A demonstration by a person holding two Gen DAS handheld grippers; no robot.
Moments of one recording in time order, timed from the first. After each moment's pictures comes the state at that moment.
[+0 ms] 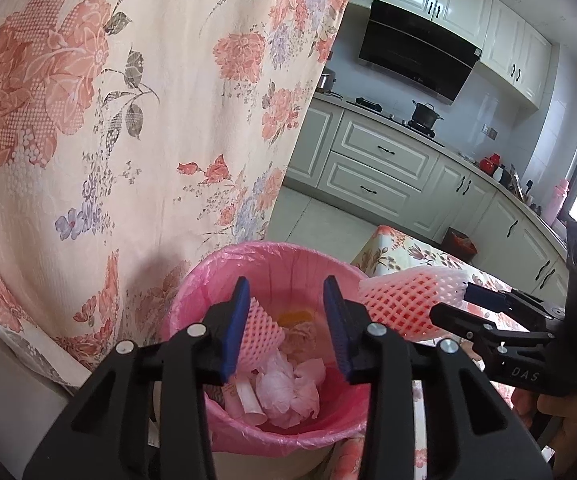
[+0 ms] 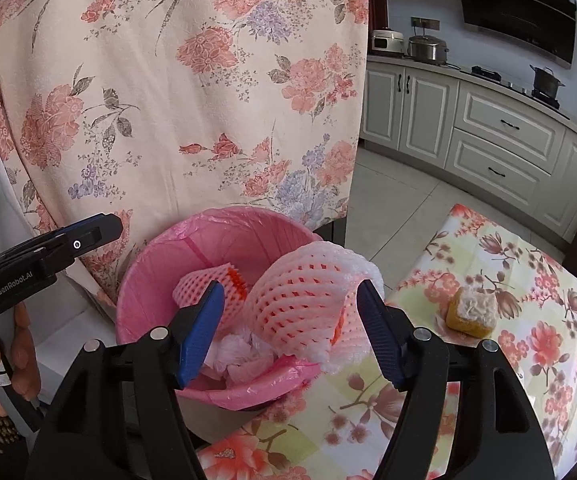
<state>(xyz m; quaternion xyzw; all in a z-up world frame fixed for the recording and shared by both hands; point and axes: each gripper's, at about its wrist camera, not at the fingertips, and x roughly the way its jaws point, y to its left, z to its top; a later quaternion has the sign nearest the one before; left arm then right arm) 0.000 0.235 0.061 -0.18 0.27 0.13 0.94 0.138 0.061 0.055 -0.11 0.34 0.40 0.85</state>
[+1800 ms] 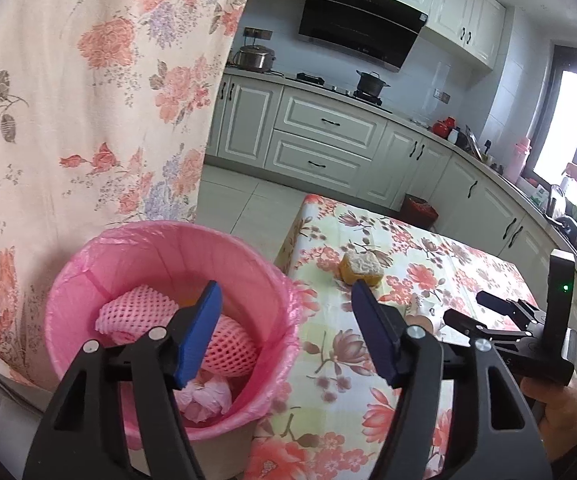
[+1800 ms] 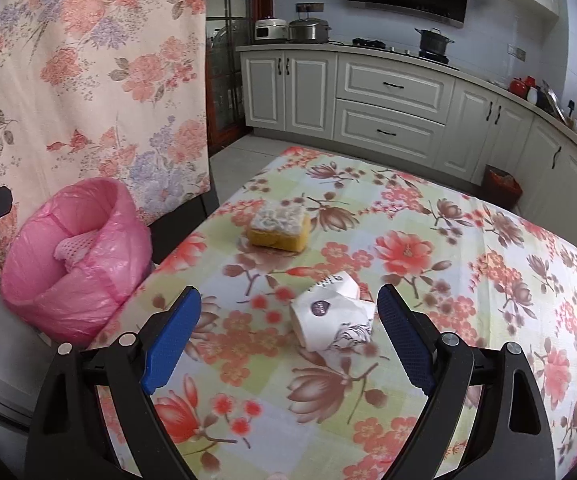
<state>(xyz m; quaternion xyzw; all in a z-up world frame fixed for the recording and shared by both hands) 0.052 0.132 0.051 -0.14 0.29 0.03 0.95 0.178 -0.108 0.002 -0.08 0.36 0.22 0.90</state>
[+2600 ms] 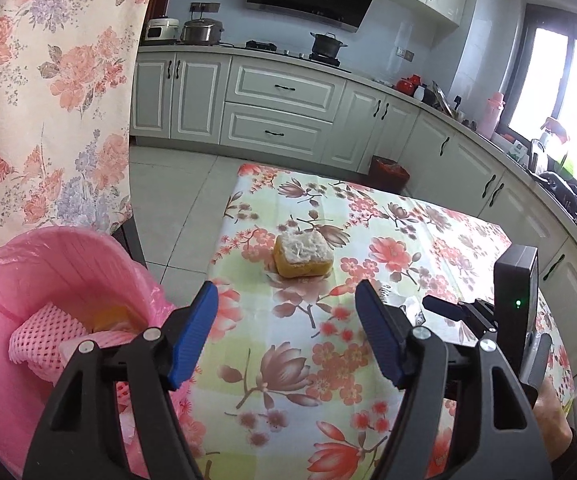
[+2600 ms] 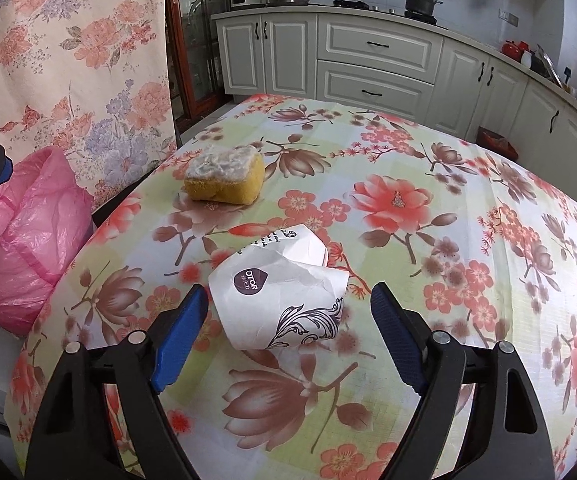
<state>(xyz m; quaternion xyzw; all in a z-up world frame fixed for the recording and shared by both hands) 0.142 0.063 0.017 -0.10 0.34 -0.03 0.93 0.223 -0.118 -0.059 -0.08 0.41 0.20 0.88</state>
